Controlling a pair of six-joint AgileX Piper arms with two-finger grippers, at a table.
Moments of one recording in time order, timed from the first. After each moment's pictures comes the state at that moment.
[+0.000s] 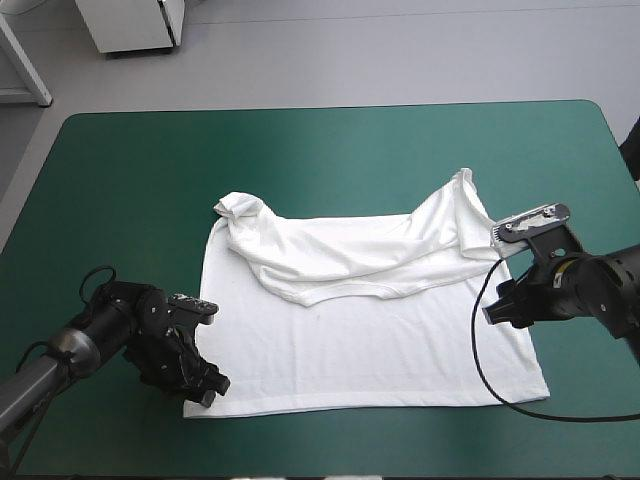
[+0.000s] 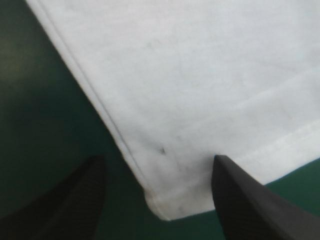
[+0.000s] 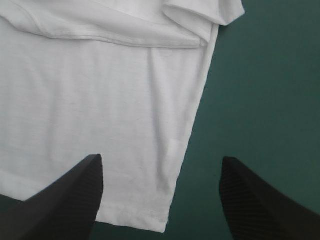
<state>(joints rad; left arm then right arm) -0.31 1.32 -0.70 -0.18 1.09 0.16 0.29 1.04 -1.11 -0.12 1.19 -0.08</state>
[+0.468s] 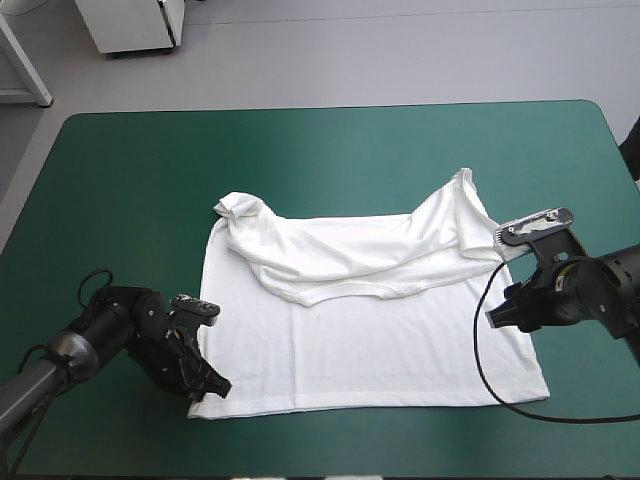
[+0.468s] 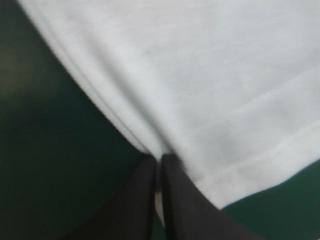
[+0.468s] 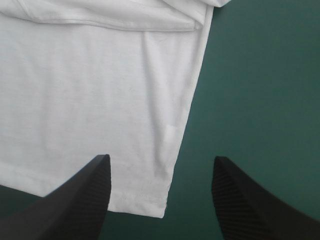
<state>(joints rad) -0.31 1.33 -0.66 -0.22 1.05 0.24 0.29 1.04 -1.10 -0.14 1.22 -0.06</state>
